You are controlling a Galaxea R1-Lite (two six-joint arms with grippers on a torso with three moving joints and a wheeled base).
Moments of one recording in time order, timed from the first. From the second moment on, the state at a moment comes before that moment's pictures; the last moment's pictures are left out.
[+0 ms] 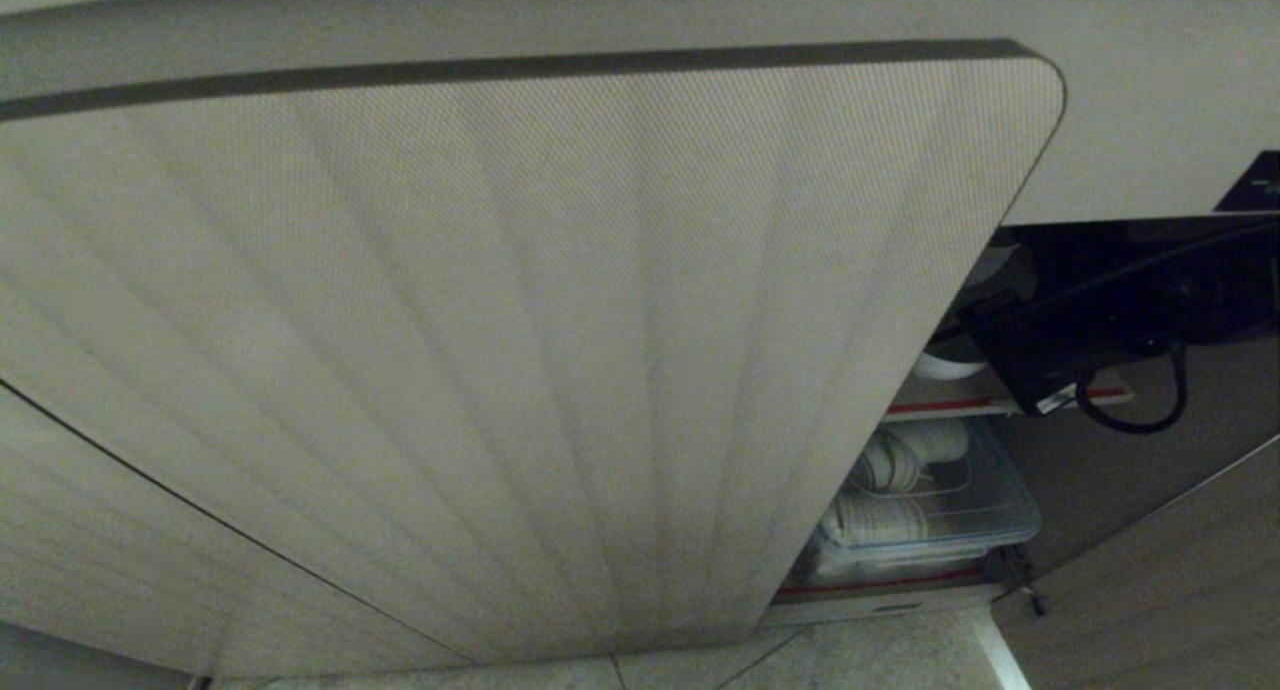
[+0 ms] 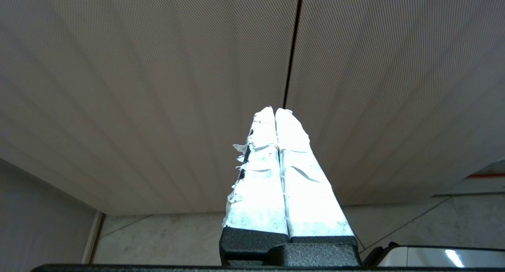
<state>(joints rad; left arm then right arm) 0.00 0.00 0.00 0.00 0.02 -0.03 0.14 1.87 -1.37 0.20 -0.18 1.19</state>
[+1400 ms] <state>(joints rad) 0.00 0.00 0.00 0.00 0.01 -0.03 0.15 1.86 -1.34 0.19 -0.24 1.10</state>
